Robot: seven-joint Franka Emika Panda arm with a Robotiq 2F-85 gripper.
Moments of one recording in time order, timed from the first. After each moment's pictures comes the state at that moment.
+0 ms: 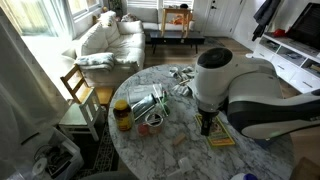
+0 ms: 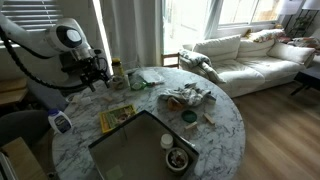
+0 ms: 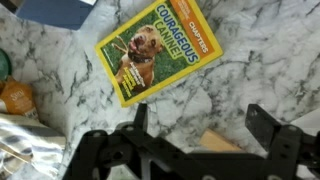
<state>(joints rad) 0.15 0.12 0.14 -2.25 -0.48 2.24 0.05</state>
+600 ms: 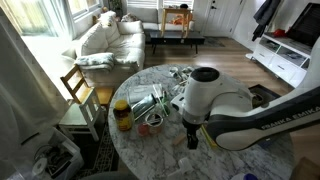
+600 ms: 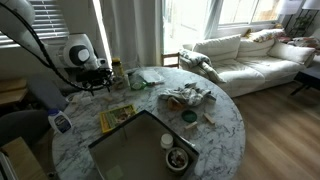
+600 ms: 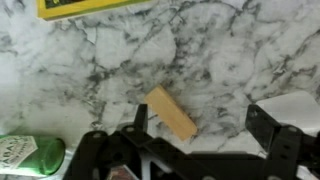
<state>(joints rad) 0.13 0.31 0.17 -2.21 -0.29 2.53 -0.41</state>
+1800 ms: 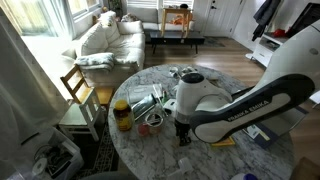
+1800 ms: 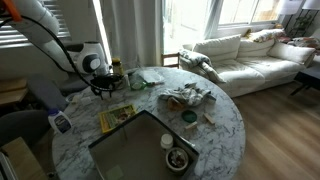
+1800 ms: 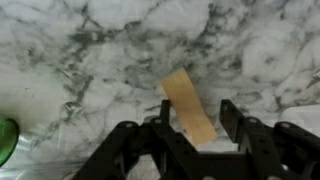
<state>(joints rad) 0.05 0.50 0.23 -2.07 -0.21 2.54 -0.73</state>
